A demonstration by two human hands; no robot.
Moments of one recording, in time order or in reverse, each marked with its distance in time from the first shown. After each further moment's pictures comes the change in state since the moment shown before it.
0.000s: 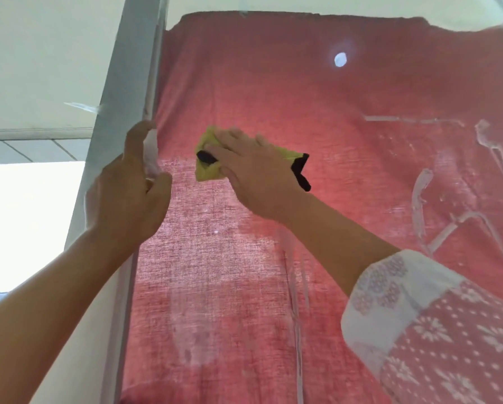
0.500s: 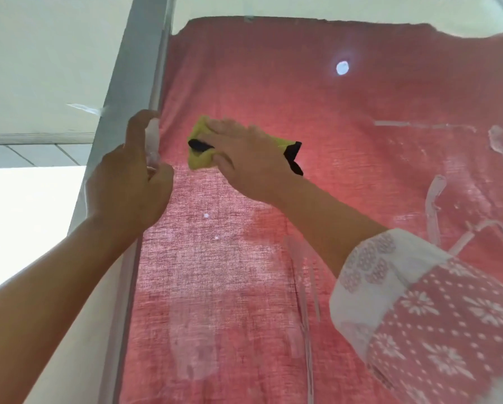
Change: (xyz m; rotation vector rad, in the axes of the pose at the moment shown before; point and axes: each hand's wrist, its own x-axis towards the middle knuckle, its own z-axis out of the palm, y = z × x) left_hand 0.017 -0.003 0.000 0.059 0.005 -0.005; right_hand 0.039 0.008 0.005 0.050 0.013 -0.027
